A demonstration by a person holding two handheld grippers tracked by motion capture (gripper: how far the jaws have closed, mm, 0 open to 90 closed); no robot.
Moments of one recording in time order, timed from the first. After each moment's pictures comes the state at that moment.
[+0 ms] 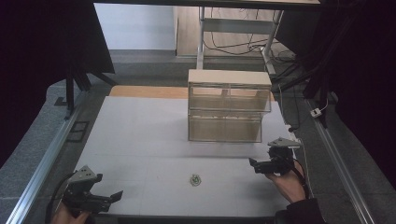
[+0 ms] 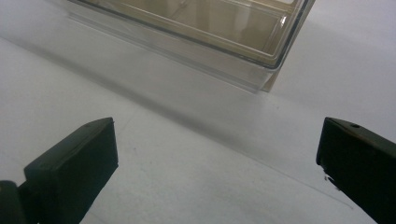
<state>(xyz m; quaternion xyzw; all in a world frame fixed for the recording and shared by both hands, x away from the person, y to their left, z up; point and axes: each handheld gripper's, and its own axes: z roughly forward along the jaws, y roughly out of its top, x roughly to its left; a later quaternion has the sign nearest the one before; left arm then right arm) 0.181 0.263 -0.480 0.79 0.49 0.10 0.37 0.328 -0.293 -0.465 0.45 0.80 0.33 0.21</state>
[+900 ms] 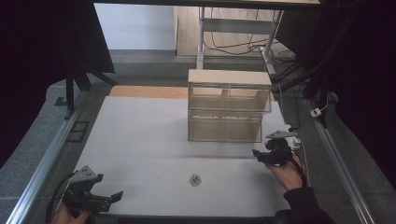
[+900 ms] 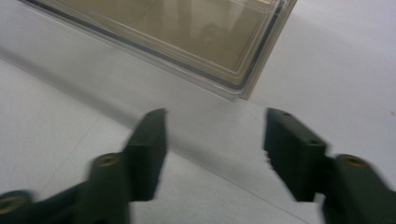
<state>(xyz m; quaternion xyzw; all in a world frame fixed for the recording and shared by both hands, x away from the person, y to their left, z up) 0.181 0.262 -0.481 0.79 0.48 0.09 0.36 0.361 -0.297 -0.471 0.45 0.81 0.30 0.21</state>
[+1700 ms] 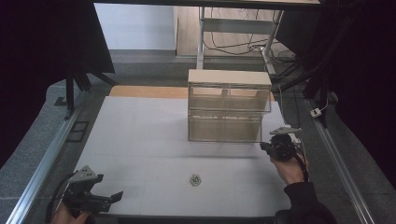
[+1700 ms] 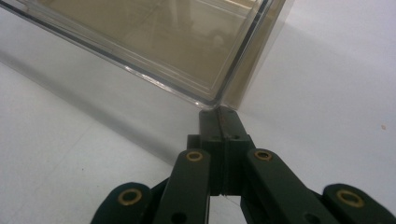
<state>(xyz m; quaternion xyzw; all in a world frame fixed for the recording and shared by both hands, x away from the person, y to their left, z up) 0.181 0.262 -0.481 0.79 0.48 0.09 0.36 0.373 -0.310 -0.465 0.44 0.82 0.31 0.19</state>
